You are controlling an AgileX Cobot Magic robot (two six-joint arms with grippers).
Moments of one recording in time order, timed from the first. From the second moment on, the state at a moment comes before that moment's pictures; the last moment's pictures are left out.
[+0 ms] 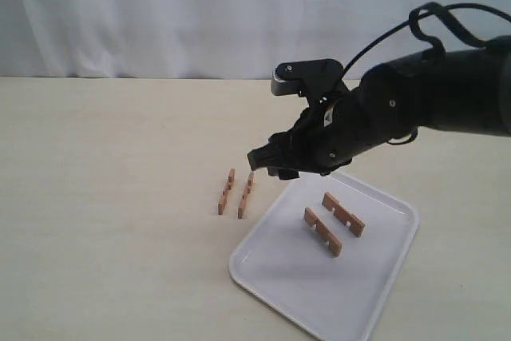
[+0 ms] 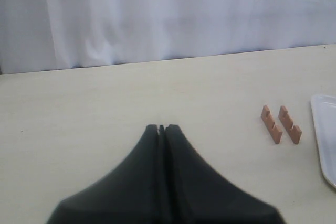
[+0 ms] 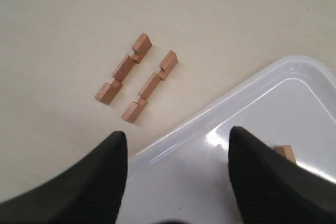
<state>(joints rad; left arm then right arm) -0.12 0.00 0.00 0.09 0.25 -0.08 0.49 1.74 -1.13 0.01 0.46 0.16</state>
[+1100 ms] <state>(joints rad) -0.12 0.00 0.00 0.09 0.25 -0.08 0.52 2.15 -1.65 0.08 0.87 0.23</state>
